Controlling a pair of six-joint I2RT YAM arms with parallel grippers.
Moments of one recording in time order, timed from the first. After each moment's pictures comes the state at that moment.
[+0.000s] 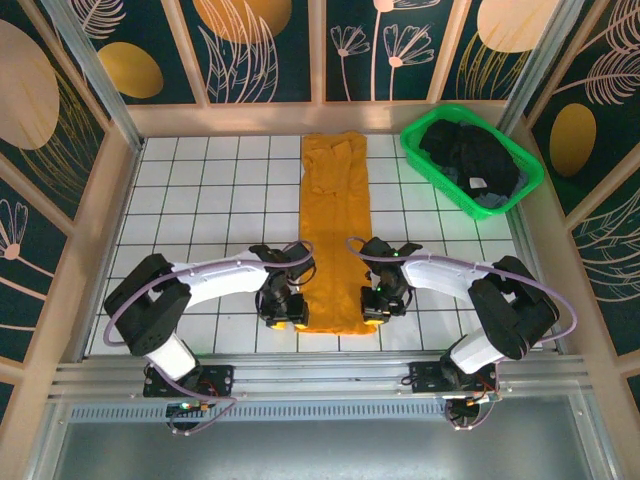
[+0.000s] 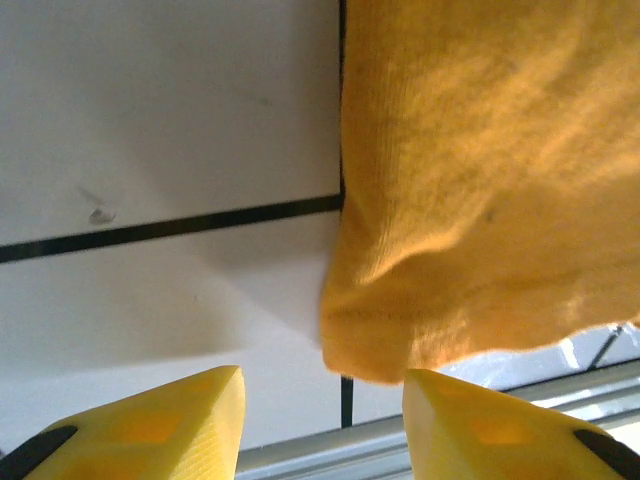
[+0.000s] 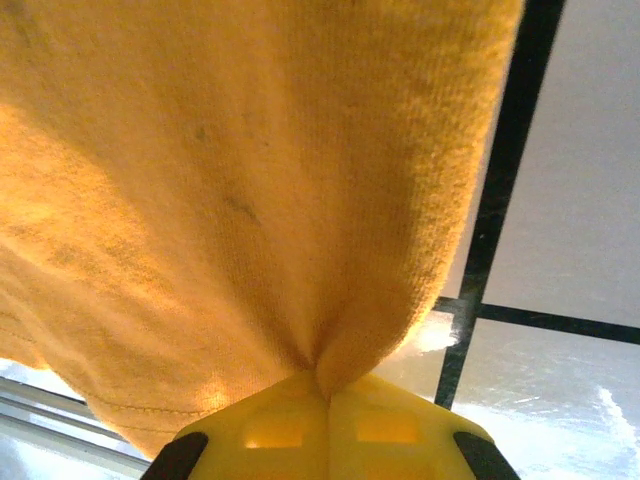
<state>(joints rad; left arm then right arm) -0.88 1.65 0.92 -0.82 0.35 -0.84 0.71 1.51 0.74 -0.78 -0.39 0.68</state>
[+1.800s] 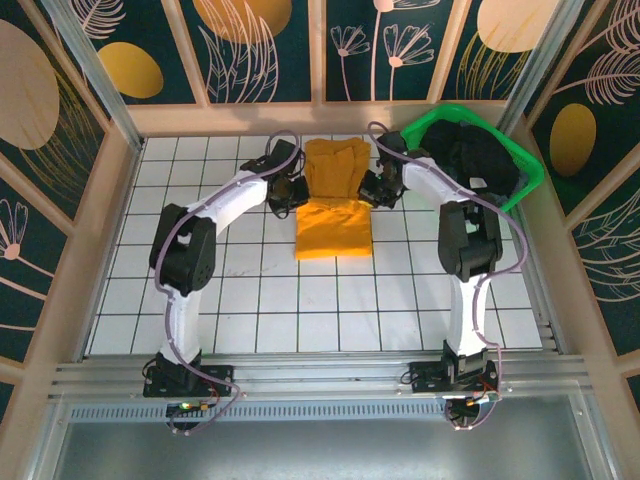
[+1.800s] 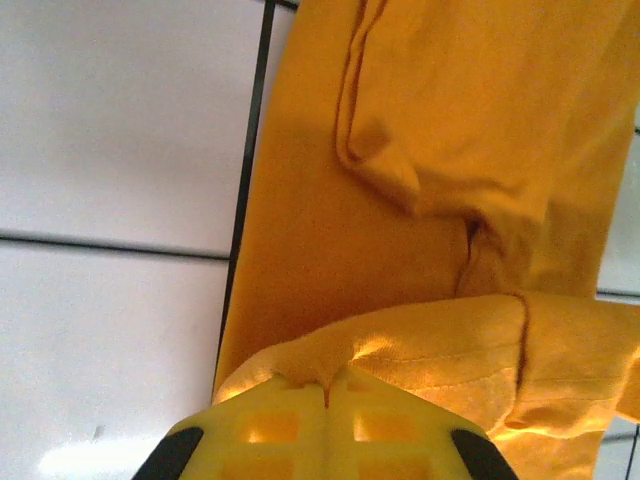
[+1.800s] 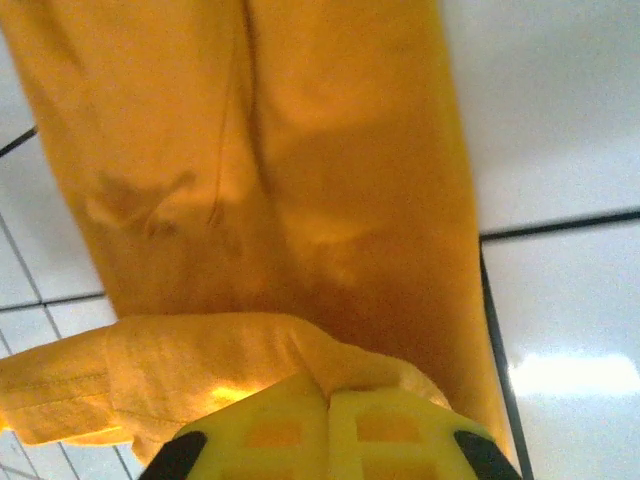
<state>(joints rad) -0.48 2.10 1.70 -0.65 0.12 -0.77 0.31 2.12 1.71 -0.78 -0.33 0.67</state>
